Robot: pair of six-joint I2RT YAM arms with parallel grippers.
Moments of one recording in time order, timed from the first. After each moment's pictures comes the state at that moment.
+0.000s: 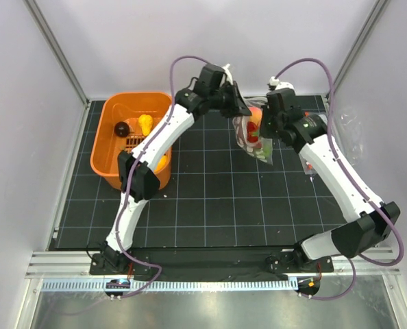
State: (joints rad) left arm -0.62 2.28 2.46 -0.69 0.41 -0.79; right arm 0.42 1.41 1.53 -0.83 0.25 0.37
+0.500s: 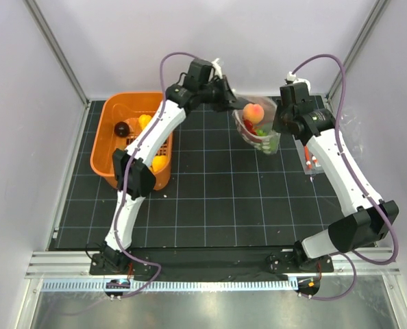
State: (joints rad) left arm -0.56 2.26 2.43 -0.70 0.45 -0.76; right arm 0.30 1.45 1.57 -0.85 0.30 0.36
